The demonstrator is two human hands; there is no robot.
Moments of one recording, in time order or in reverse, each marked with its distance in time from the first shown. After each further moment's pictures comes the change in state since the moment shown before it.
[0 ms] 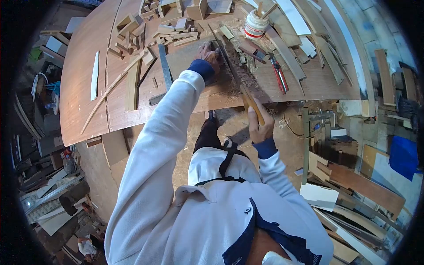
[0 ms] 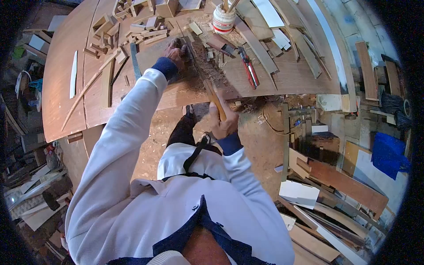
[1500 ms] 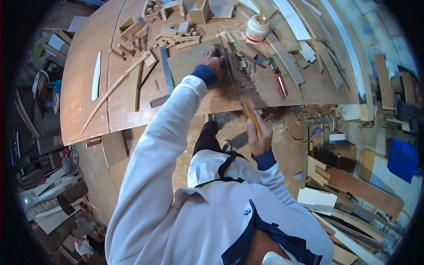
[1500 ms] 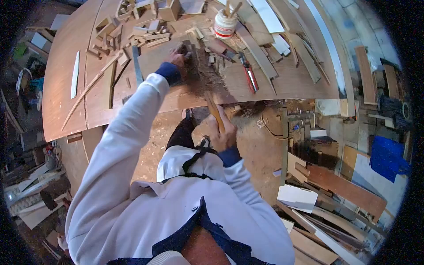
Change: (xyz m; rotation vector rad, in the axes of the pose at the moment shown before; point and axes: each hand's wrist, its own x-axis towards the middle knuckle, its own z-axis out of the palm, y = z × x) left_hand -0.003 0.016 -0.016 0.144 -0.293 0.005; right_hand -0.018 -0.005 -0.004 -0.031 -0.025 -0.011
